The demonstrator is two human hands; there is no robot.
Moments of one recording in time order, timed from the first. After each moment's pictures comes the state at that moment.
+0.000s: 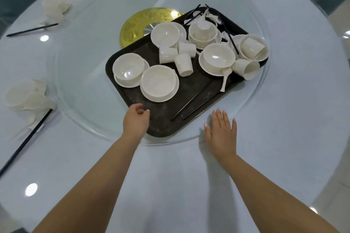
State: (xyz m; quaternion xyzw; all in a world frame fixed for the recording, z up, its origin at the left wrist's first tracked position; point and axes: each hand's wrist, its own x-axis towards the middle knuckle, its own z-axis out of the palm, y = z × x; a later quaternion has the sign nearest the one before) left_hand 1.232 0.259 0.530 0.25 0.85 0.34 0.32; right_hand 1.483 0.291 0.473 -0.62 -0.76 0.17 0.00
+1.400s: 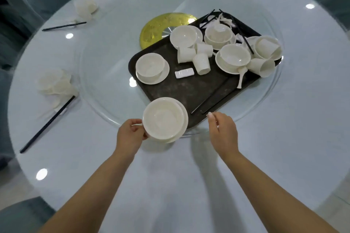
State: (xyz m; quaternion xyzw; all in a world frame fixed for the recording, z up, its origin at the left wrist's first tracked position) left_hand 1.238 0.168 0.560 0.16 0.81 0.44 0.35; right_hand 1.465 0.275 0.538 -0.55 -0.72 0.29 0.29
